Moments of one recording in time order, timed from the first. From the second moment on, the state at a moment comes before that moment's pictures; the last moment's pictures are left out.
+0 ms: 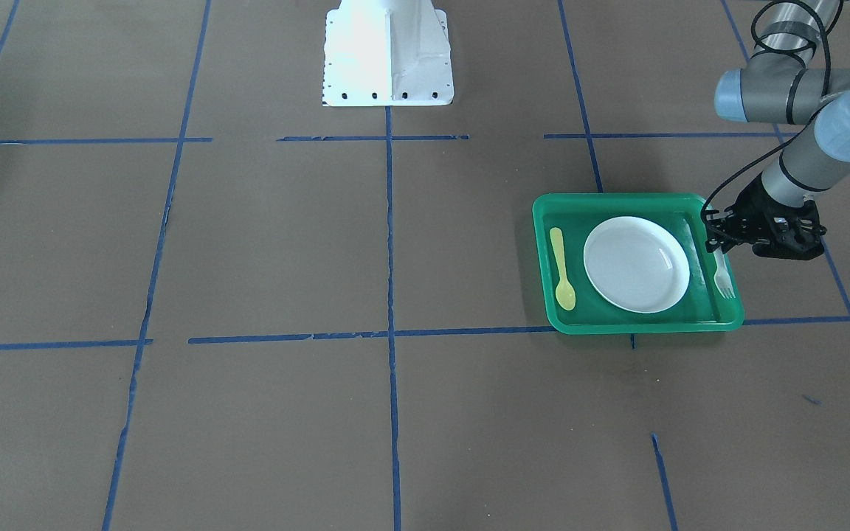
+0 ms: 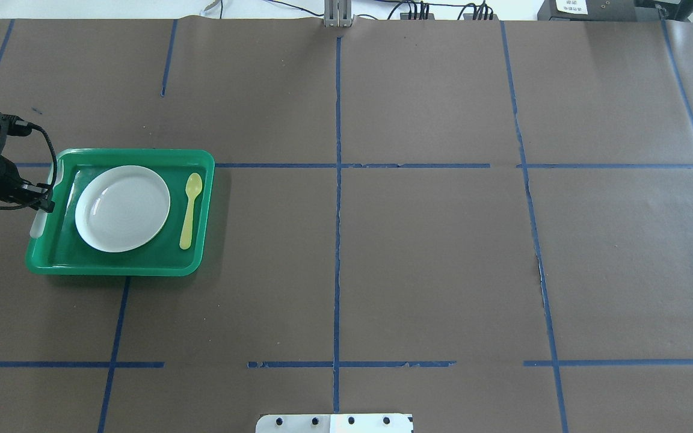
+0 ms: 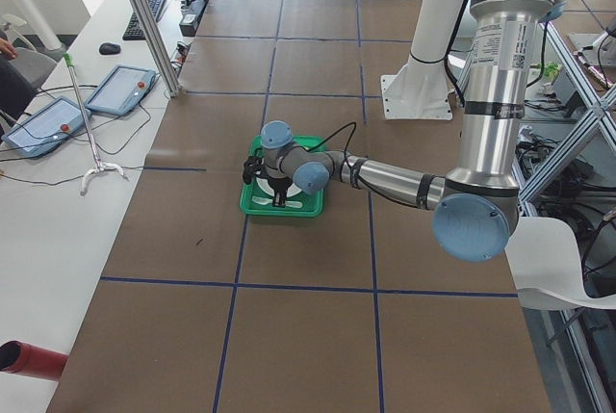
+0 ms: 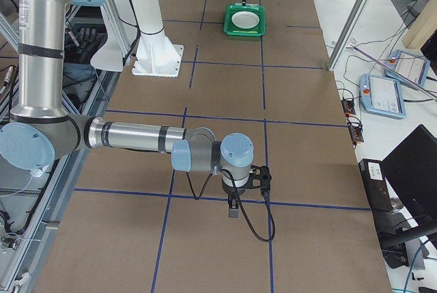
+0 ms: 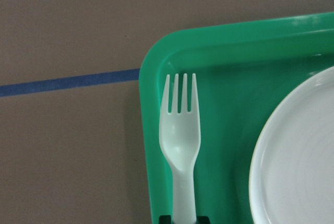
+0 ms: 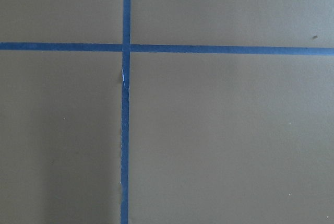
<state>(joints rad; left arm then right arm) -0.97 -1.64 -1.65 -1.99 -2.21 -0.70 1.58 -1.69 1.65 -1.50 2.28 0.01</state>
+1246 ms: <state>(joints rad) -0.97 -1.67 -1.61 -1.99 -2.23 -0.71 1.58 -1.69 1.65 -1.50 2.28 0.01</state>
